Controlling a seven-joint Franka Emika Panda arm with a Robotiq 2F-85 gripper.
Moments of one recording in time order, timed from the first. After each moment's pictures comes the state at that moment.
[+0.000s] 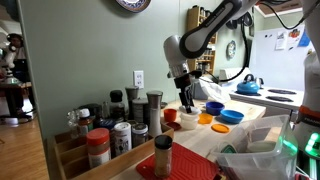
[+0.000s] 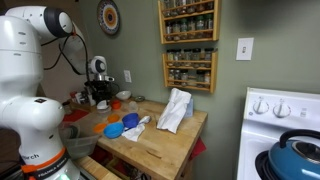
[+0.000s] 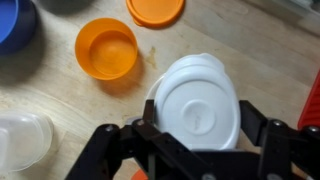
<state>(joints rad) 0.31 0.25 0.25 -2.14 -0.06 2.07 0.13</state>
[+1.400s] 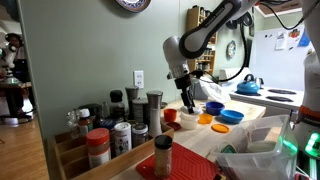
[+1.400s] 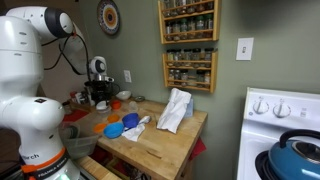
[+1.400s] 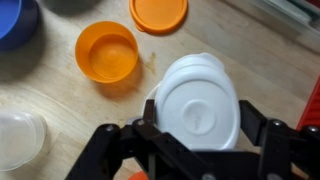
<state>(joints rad) 0.32 0.26 0.26 -2.13 -0.06 2.04 0.07</state>
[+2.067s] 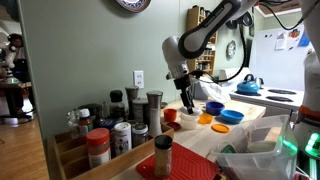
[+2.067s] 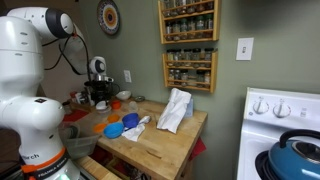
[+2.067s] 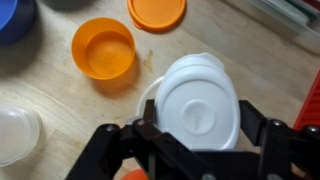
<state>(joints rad) 0.32 0.27 0.26 -2.12 -0.06 2.04 0.06</state>
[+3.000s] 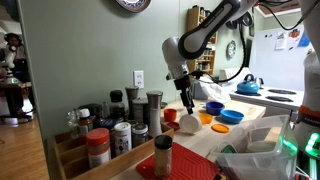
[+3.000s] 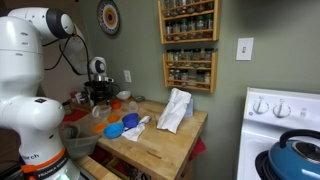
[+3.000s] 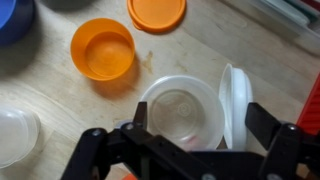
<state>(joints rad) 0.32 0.27 0.26 -2.12 -0.06 2.03 0.06</state>
